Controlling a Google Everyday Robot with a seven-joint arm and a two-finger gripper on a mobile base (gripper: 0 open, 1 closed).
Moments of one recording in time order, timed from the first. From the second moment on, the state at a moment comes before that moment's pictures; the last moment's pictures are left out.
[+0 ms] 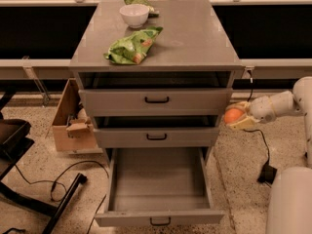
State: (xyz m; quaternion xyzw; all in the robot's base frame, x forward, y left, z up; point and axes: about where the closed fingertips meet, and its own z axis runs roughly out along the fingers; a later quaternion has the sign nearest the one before) arm 0.670 -0.309 0.622 -0.57 0.68 0.29 0.36
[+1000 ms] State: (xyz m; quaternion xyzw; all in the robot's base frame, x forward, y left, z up) arm 0.654 -0.296 0.786 -0.56 0.73 0.23 0.33
